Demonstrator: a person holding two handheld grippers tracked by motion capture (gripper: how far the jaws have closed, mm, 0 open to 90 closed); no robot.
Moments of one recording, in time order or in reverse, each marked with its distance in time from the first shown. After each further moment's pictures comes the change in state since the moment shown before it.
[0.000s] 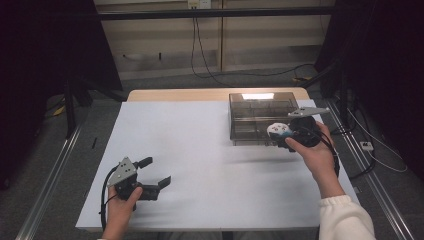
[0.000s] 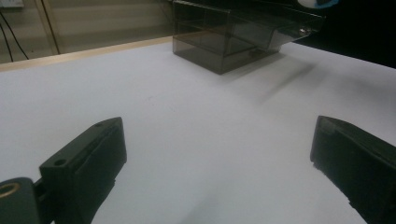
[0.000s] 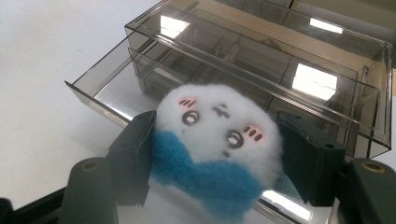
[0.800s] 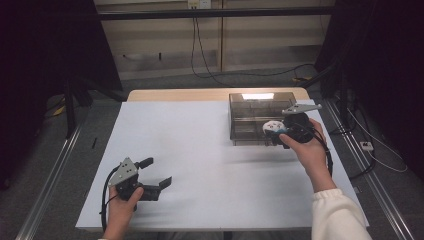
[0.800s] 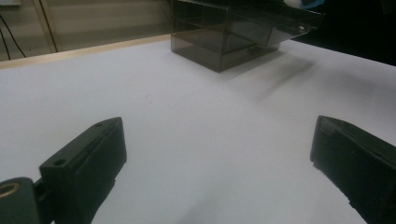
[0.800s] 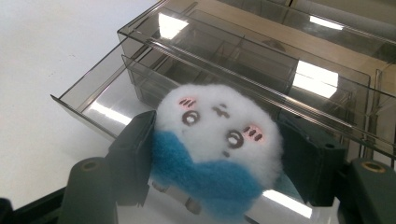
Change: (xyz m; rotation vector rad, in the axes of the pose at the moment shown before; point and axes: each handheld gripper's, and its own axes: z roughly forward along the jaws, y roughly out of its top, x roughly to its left) left arm -0.001 -0.001 0.002 0.008 -0.007 0.003; right arm 0.001 0.007 0.019 0.010 -0.004 0.011
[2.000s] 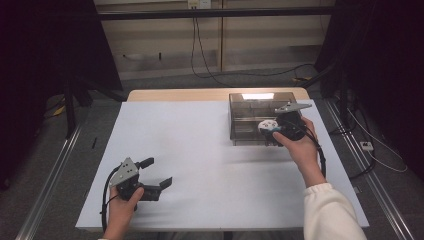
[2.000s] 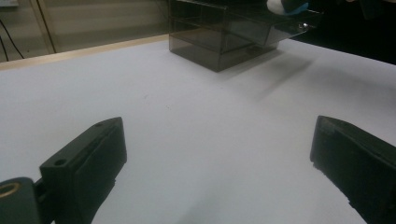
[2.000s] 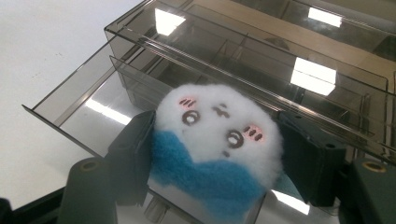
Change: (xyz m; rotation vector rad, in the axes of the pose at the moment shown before) left arm 0.000 0.000 0.001 -0.001 -0.003 0.006; right arm 0.003 0.003 0.023 0.017 -0.015 -0.002
